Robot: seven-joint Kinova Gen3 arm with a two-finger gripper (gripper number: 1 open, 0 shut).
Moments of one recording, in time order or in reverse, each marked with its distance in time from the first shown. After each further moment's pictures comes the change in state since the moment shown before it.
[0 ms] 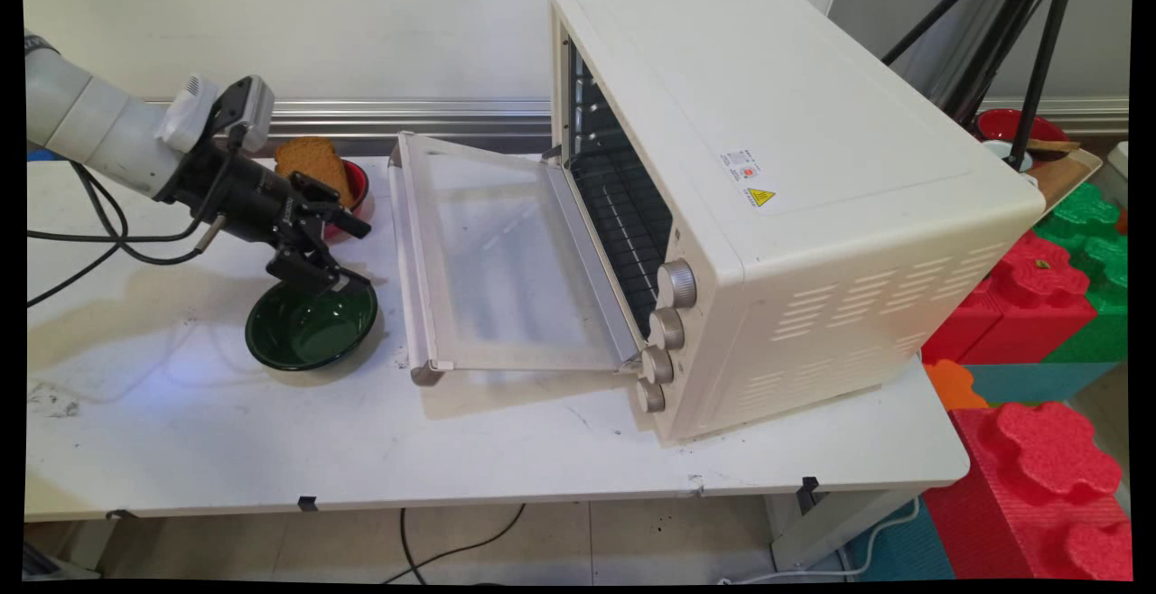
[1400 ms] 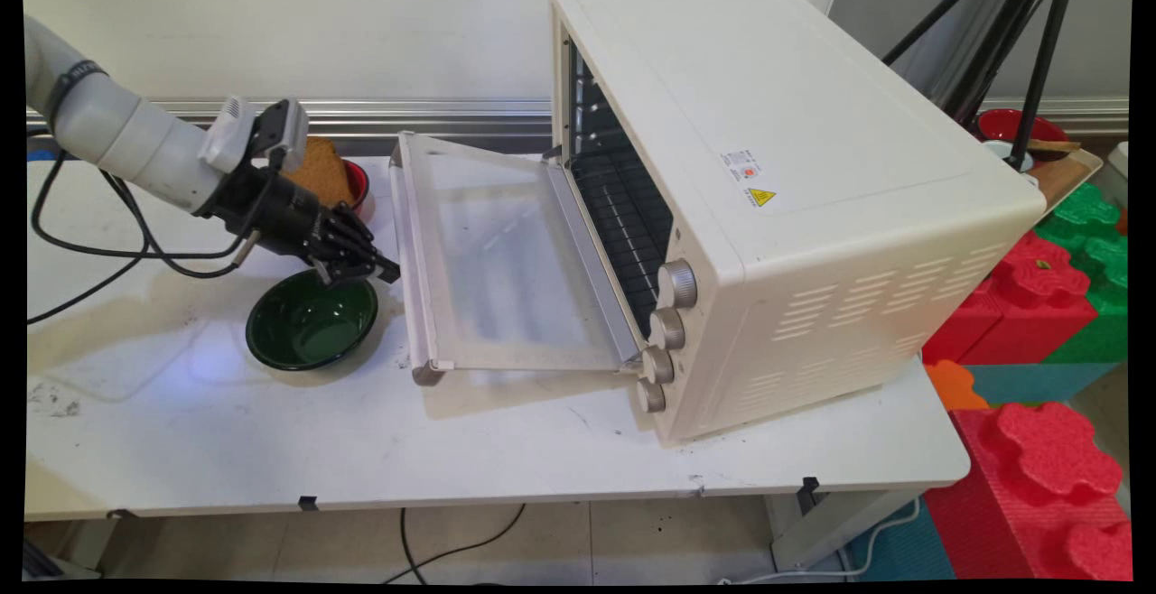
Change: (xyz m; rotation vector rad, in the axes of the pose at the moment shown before) arm 0.001 -0.002 0.033 -0.004 -0.014 0.015
